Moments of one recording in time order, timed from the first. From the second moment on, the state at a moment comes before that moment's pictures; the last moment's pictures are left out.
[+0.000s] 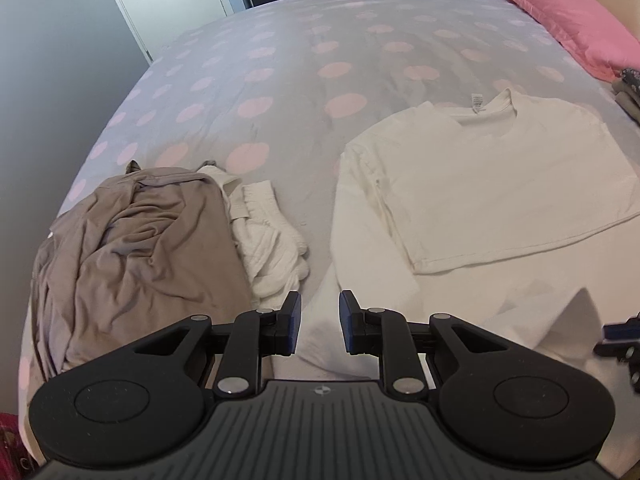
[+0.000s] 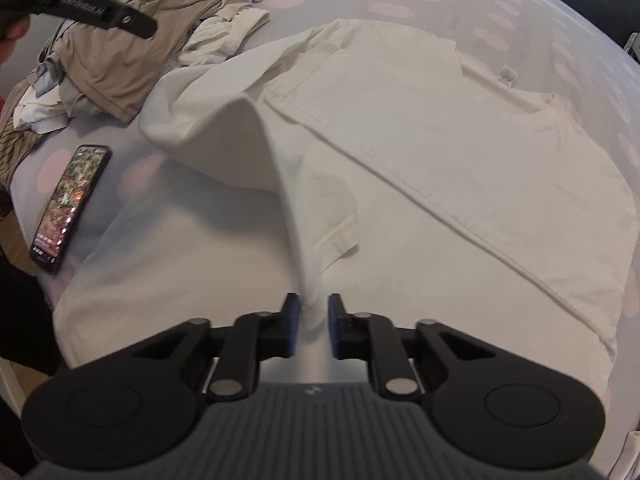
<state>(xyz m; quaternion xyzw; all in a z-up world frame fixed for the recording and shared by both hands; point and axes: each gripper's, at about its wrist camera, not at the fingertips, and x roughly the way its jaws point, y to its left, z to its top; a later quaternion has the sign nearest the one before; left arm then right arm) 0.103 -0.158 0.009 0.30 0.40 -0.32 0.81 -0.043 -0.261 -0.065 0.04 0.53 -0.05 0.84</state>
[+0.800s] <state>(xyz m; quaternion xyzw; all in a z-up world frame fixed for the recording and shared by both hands) 0.105 -0.156 -0.005 0.34 0.40 -0.30 0.80 -0.076 -0.471 0.013 0.30 0.39 -0.32 0.81</state>
